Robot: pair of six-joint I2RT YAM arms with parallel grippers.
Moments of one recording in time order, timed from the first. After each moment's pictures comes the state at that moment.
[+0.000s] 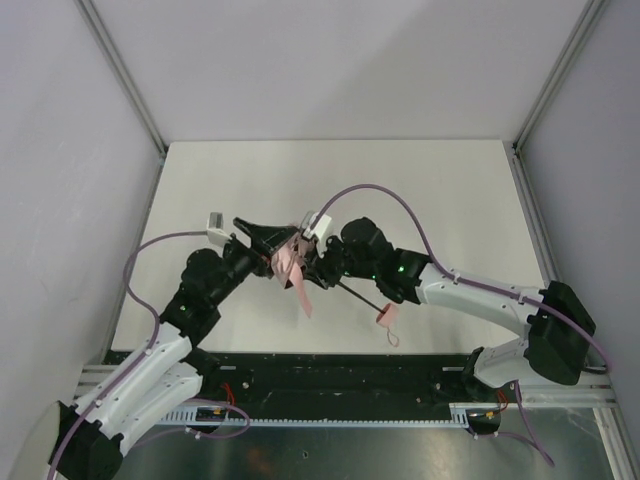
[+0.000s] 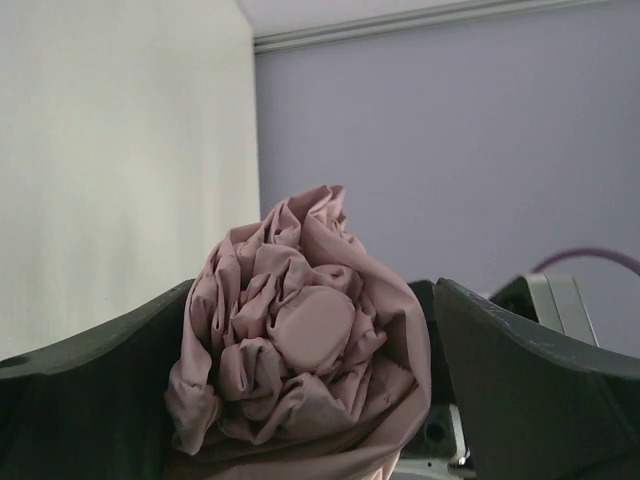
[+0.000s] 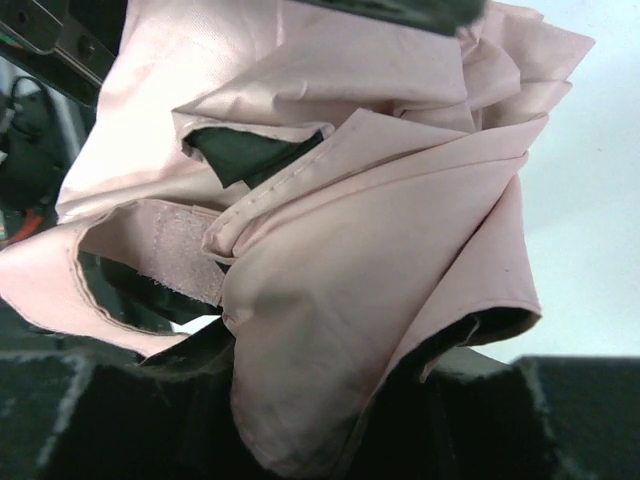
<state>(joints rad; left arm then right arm) -0.50 0.71 0.46 0.16 0.14 -1.39 1.01 1.42 1.03 -0.02 -0.14 -0.04</state>
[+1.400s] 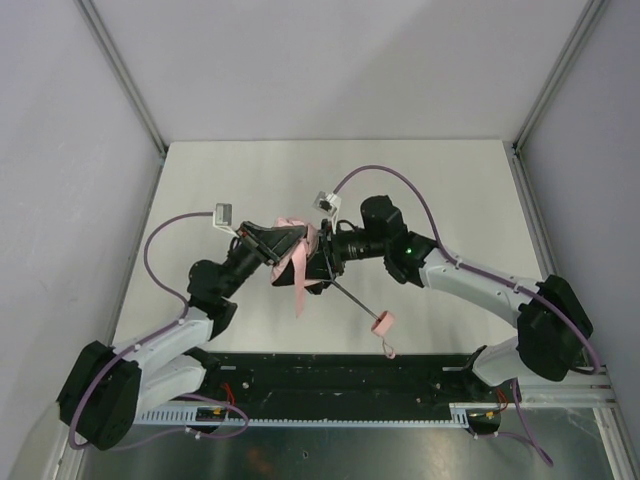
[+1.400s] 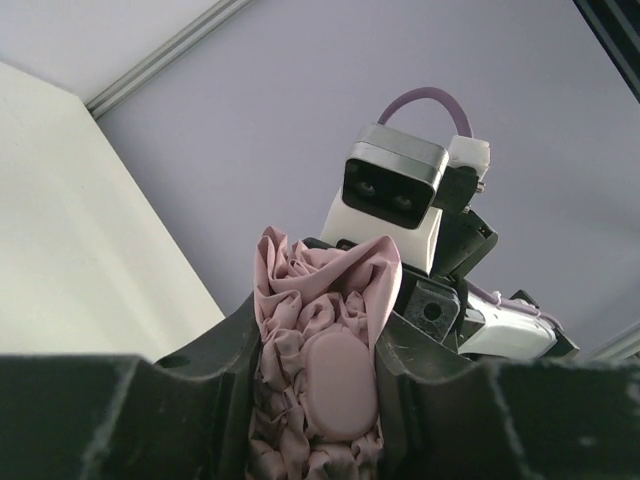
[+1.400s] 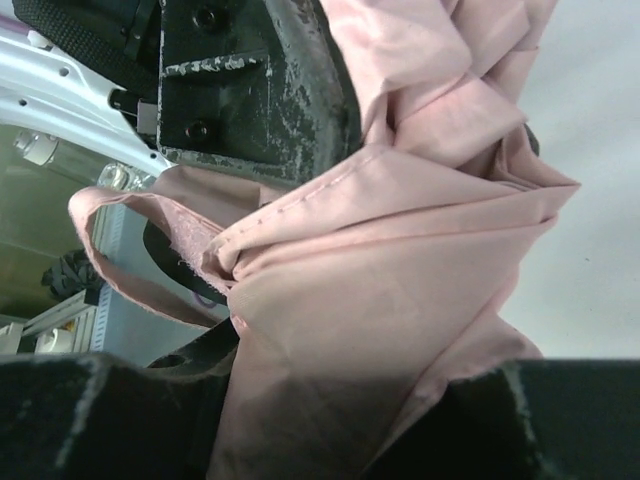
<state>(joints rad) -0.50 1.01 0.31 1.10 0.32 -1.23 0.83 1.45 1.03 0.18 -0.76 0.41</state>
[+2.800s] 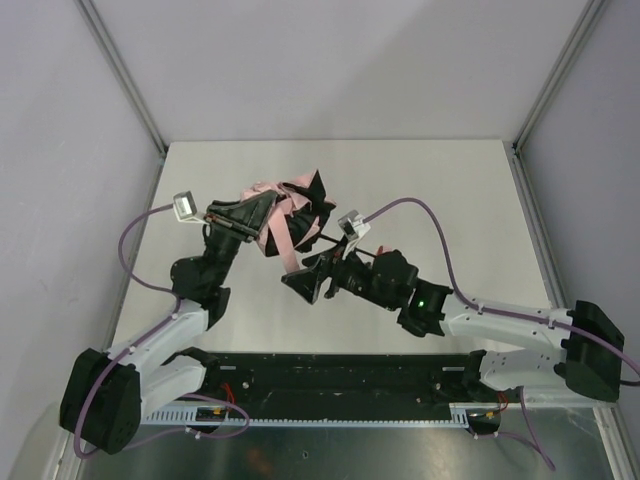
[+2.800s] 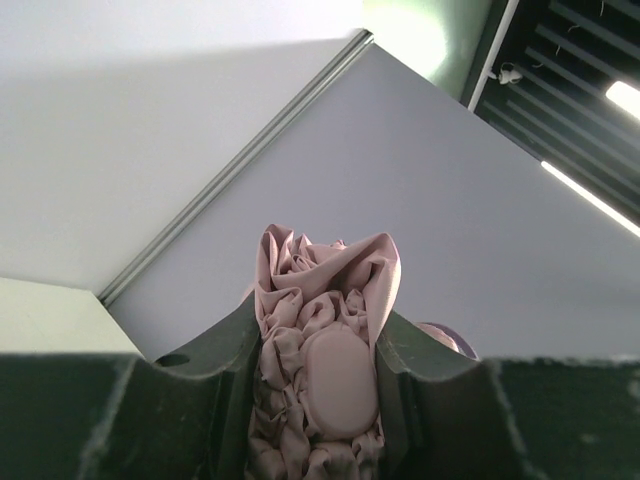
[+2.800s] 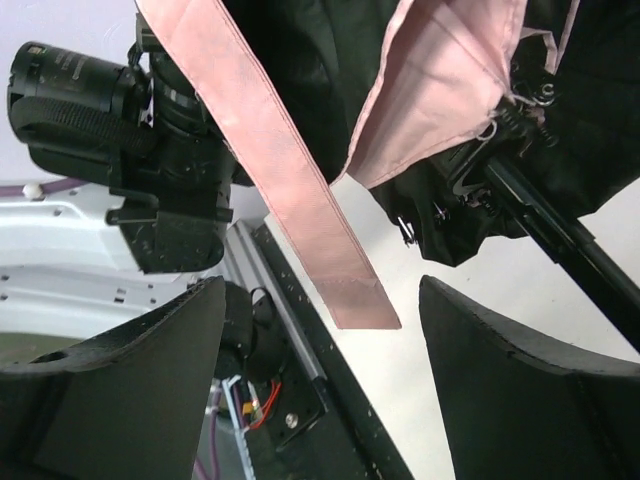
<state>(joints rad) -0.40 1.00 0.41 1.26 0.16 -1.16 1.13 1.20 0.80 0.41 0.03 0.59</state>
